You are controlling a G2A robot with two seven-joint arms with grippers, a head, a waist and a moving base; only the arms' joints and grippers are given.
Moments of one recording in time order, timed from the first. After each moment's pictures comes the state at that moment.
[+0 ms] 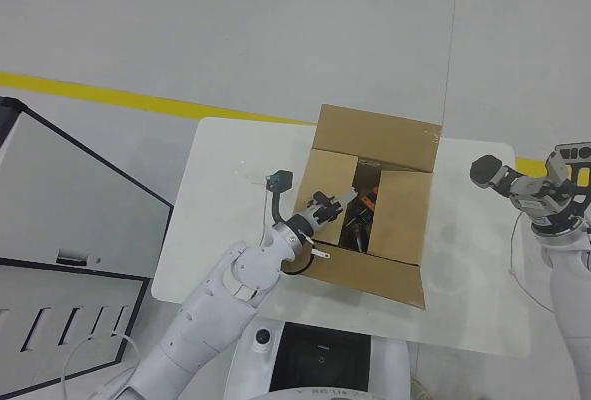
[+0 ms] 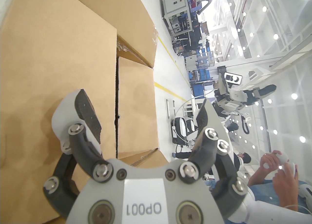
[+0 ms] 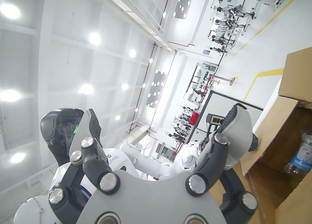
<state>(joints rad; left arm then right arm) 1.34 -1.33 -0.96 -1.60 0.26 0.02 -0.18 -1.36 -0.98 1.62 -1.40 0.99 -0.46 1.17</state>
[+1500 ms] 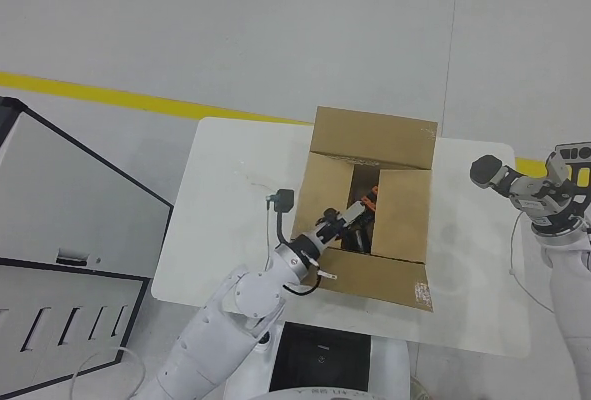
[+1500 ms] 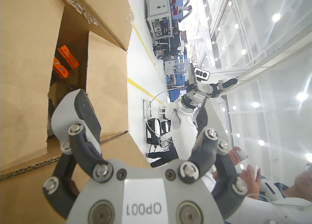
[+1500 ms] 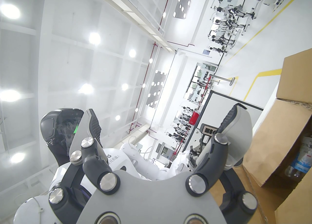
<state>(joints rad) 1.51 -1.33 -1.00 -1.80 0.14 -0.03 -0.16 -1.36 -0.98 1.62 -1.40 0.99 -0.46 1.17</state>
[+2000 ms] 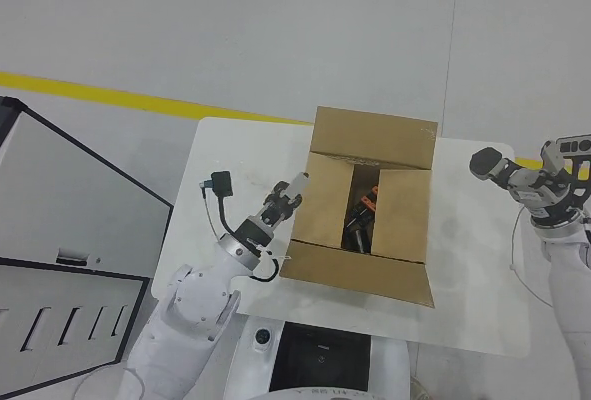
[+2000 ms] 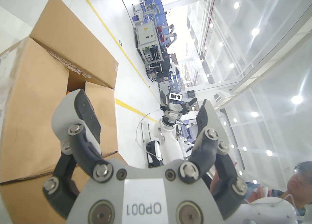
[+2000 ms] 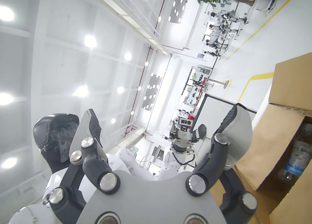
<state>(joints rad) 1.69 -1.29 -1.29 -2.10 0.09 -0.04 -0.22 -1.31 -0.99 1.59 -1.37 0.89 -0.47 1.07</state>
